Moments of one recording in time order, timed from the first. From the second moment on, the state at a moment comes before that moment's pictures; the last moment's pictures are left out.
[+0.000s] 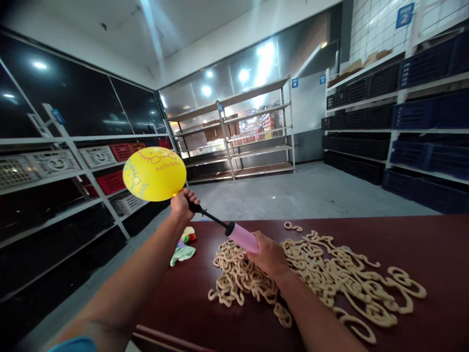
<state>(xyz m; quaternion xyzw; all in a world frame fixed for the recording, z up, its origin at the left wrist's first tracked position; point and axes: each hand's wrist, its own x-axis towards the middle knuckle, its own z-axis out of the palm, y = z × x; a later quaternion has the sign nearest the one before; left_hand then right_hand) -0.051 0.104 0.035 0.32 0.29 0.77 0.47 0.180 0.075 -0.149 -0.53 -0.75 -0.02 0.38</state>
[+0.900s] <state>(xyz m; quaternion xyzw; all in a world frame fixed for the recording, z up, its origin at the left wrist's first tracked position) -0.052 0.106 0.052 0.34 0.28 0.76 0.47 0.182 0.080 -0.150 -0.53 -0.75 -0.07 0.39</state>
